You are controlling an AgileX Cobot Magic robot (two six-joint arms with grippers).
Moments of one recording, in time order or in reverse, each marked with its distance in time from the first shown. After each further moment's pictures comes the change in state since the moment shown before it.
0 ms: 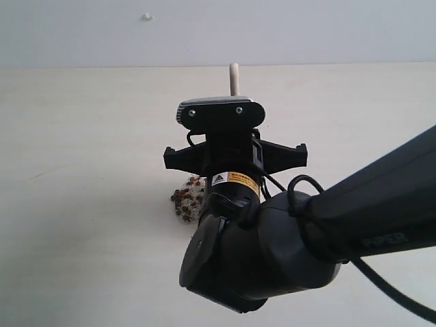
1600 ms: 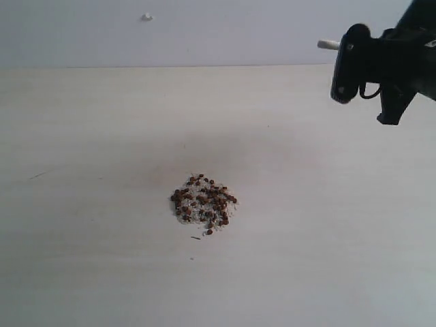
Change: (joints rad) left arm 0.000 0.000 0.000 0.000 0.000 0.000; right arm -0.863 -0.466 0.178 -0.698 0.789 -1.466
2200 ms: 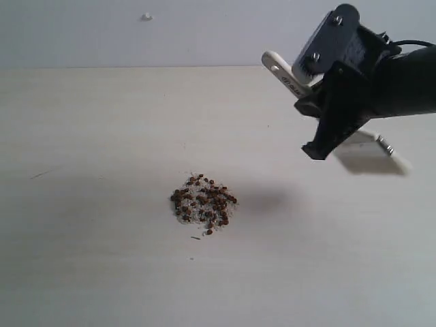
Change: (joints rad) left arm 0.000 0.000 0.000 0.000 0.000 0.000; right arm 0.080 -0.113 -0.042 0.165 0.669 0.670
